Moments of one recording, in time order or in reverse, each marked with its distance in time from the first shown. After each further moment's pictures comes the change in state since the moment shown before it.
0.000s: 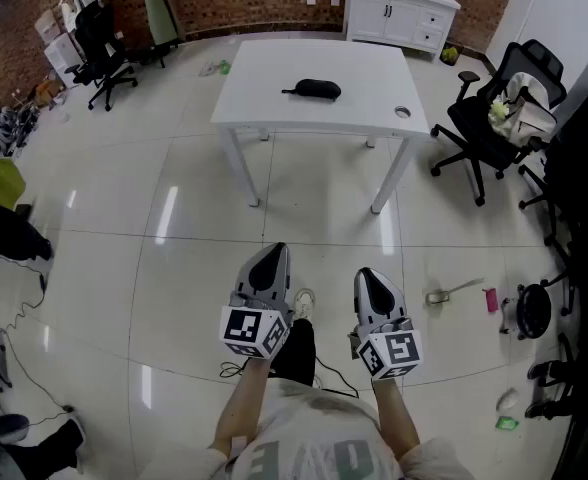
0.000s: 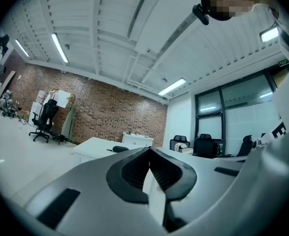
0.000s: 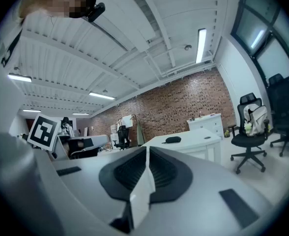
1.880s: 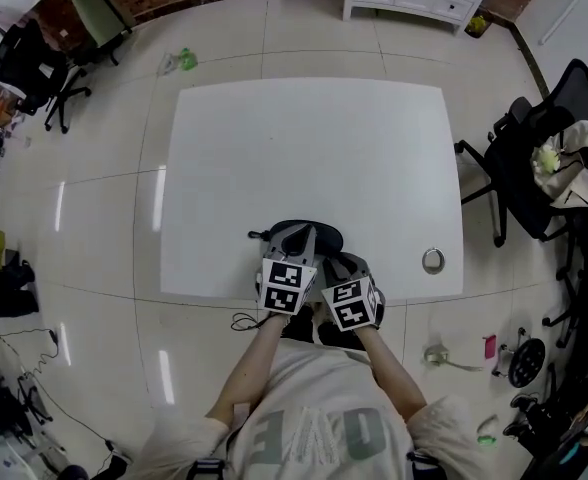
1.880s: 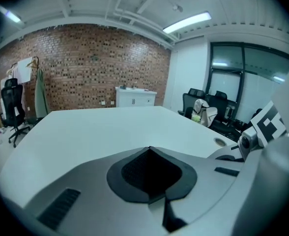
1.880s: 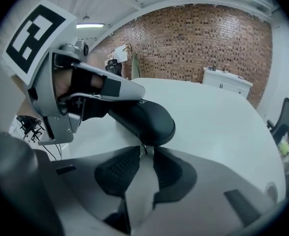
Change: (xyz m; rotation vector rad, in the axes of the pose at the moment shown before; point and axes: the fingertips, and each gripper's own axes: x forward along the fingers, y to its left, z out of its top) left arm 0.705 0.276 -0.126 0.094 0.613 -0.094; right arm 0.672 -0.309 -0.088 -0.204 0.799 0.057
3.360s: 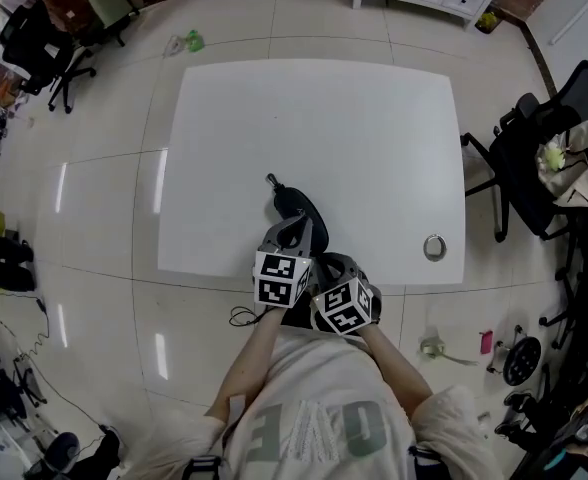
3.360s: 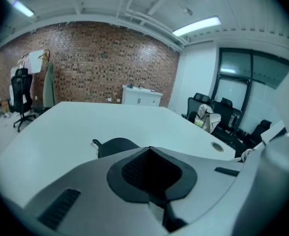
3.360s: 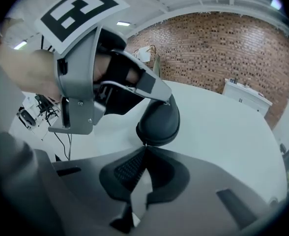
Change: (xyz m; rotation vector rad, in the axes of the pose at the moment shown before) left arm -0.029 -0.005 -0.017 -0.104 -0.008 0.029; right arm -0.014 0.058 -0.017 -0.211 -0.027 0.138
